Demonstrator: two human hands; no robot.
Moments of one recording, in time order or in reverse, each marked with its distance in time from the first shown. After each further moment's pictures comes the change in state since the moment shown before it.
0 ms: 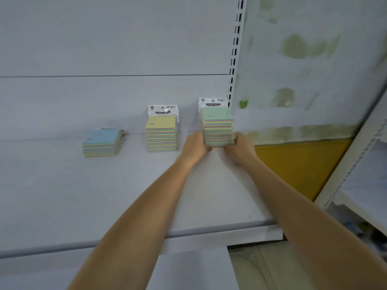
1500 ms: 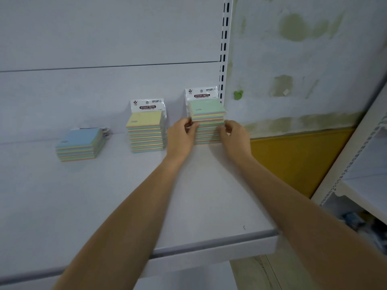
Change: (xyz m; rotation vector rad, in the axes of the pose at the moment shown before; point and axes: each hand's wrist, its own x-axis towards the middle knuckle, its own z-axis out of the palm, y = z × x) left_hand 0.030 -0.018 0.015 -0.189 0.343 0.074; right_hand 0.017 0.008 0.010 0.224 0.167 -0.158
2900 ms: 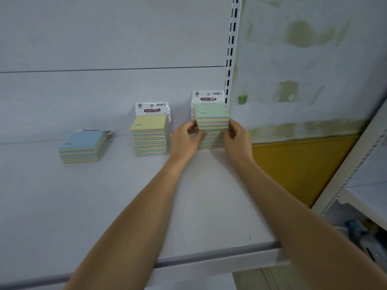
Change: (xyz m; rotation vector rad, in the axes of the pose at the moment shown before) left_hand 0.005 -0.005 -0.003 -0.097 -0.054 0.006; right_hand 0.009 0.005 0.013 0.179 -0.005 0.036
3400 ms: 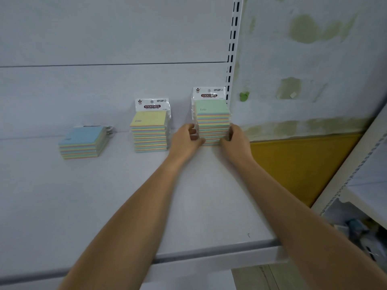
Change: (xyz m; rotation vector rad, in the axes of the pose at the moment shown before) left_hand -0.003 -0.005 0.001 0.063 -0.135 -0.167; right_hand -0.004 0.000 -0.002 -0.184 -0.099 0.064
